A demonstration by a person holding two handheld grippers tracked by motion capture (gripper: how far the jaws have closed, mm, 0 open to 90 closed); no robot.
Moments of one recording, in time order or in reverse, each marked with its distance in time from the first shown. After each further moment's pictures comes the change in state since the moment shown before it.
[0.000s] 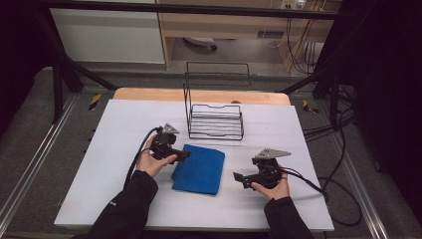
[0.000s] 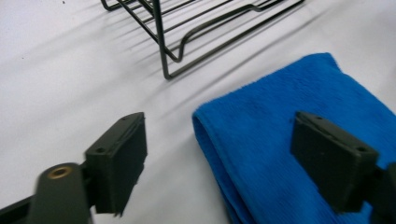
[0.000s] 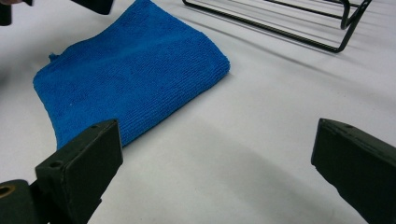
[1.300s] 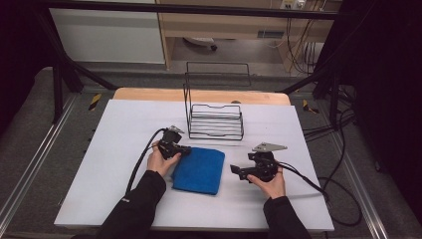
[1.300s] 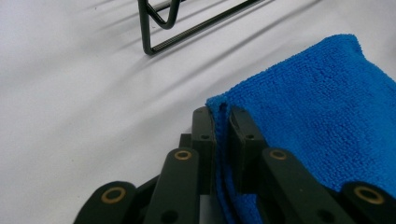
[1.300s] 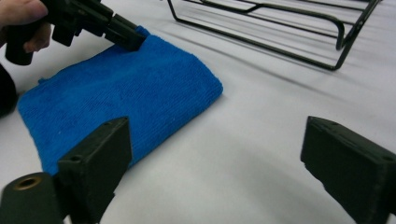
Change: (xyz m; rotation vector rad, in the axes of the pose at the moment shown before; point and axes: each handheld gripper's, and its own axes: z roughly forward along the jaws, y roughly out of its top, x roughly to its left) left arm 0.010 -0.004 0.034 0.092 -0.098 -0.069; right arm -0.003 0.015 0.014 -0.014 -0.013 0.040
